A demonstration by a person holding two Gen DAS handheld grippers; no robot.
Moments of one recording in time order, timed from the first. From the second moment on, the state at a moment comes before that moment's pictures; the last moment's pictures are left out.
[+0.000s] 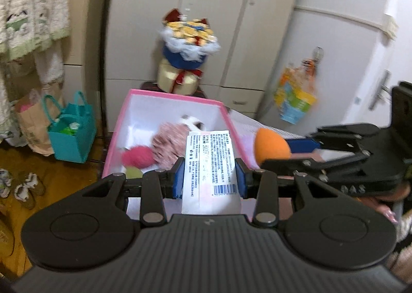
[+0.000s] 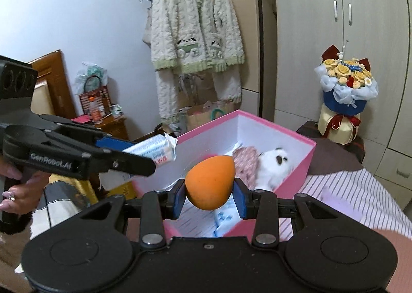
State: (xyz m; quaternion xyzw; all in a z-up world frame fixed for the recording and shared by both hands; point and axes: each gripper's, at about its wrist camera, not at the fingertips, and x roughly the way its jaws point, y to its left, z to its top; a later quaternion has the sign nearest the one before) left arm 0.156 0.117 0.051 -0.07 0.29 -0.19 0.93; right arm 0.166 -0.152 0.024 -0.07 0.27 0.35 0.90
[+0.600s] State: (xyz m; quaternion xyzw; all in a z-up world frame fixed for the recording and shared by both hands) left arm 0.298 0.096 0.010 -0.03 0.35 -0.08 0.93; right arm 0.304 -0.106 -0.017 -0.17 0.28 0.36 0.88
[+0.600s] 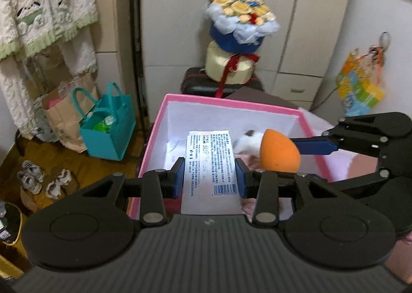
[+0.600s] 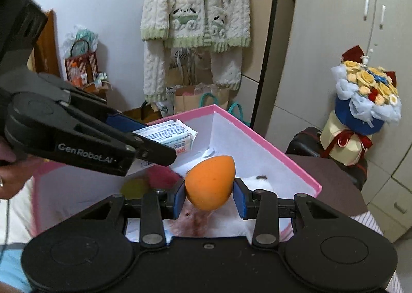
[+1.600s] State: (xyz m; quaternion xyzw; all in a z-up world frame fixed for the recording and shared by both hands) left arm 0.213 0.095 0.050 -0.02 0.33 -0.12 0.94; right arm 0.251 -0.186 0.020 -0.08 0.26 0.38 0.88
